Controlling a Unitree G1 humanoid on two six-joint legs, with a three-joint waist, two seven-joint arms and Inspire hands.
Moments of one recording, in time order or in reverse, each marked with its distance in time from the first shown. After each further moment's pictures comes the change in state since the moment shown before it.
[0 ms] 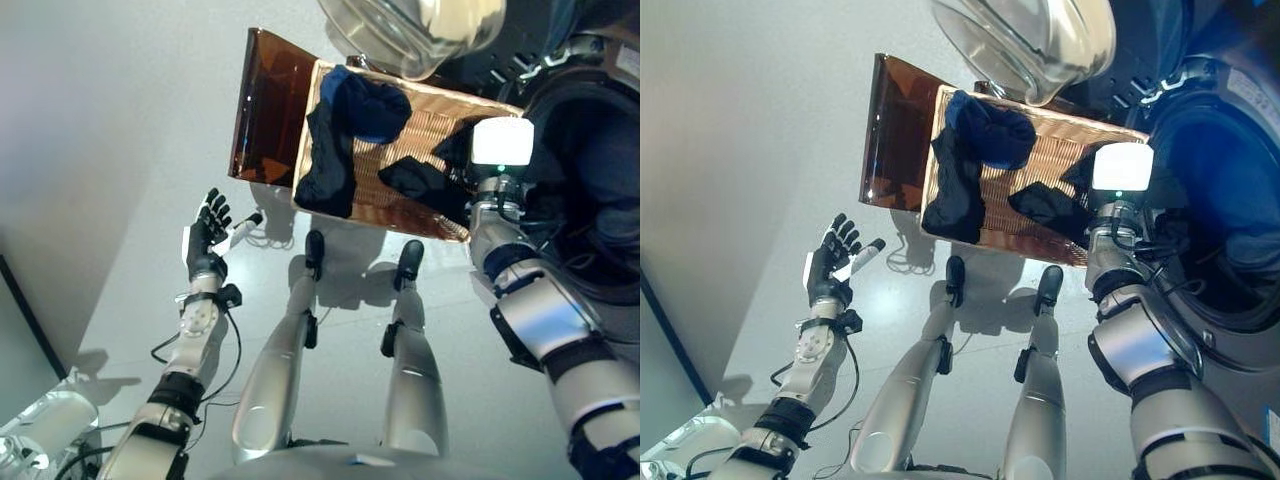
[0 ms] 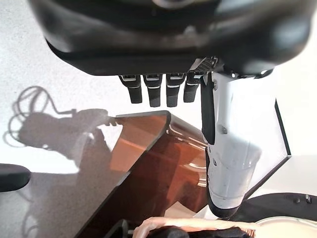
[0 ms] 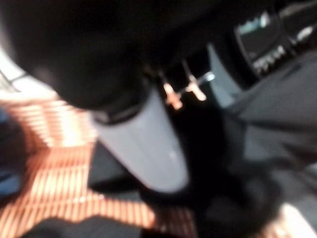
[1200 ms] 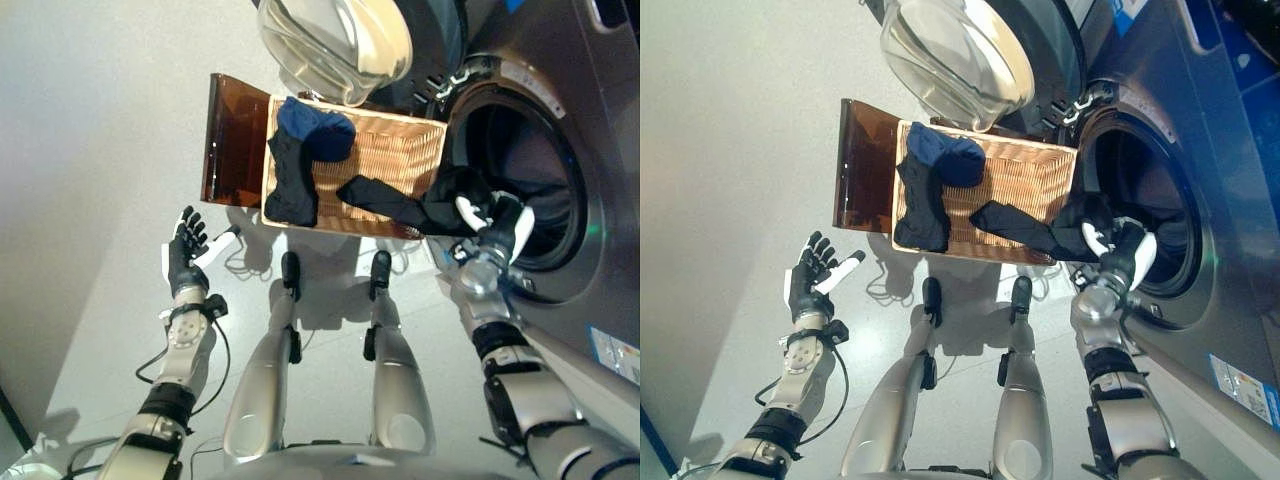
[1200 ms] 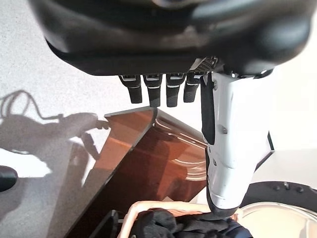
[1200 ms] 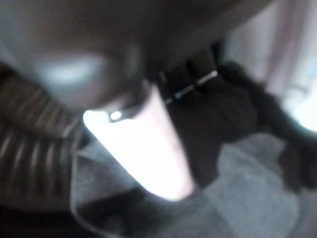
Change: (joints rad) left arm 0.061 0.011 0.067 0.042 0.025 0.003 0.076; right arm 0.560 0.174 -0.586 -0.452 1.166 -0.545 0.055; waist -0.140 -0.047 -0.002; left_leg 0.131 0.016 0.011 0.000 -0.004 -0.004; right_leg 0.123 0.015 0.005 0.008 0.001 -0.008
